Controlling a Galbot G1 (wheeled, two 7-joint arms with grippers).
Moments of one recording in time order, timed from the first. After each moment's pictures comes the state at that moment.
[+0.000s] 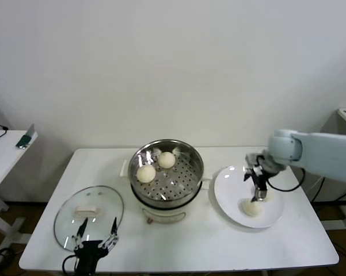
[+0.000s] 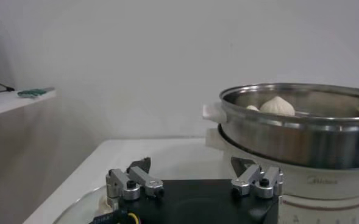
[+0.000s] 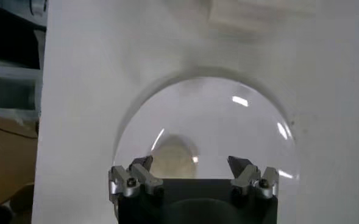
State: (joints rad) left arm 1.87 -1.53 -0.57 -2.20 -0.04 0.05 -0.06; right arm 0.62 0.69 -1.69 1.47 0.48 -0.38 -0.82
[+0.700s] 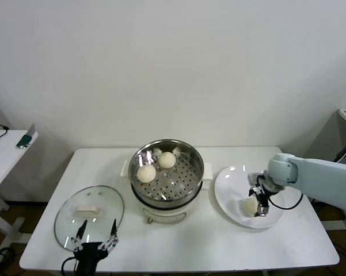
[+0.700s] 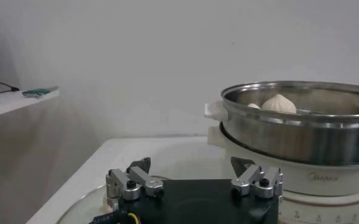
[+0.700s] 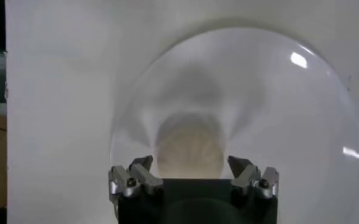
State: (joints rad) left arm 1.89 -1.54 -0.57 -2.21 -0.03 0.05 -0.06; right arm 0.36 0.67 -1.51 1.36 0.35 -0.39 -0.81
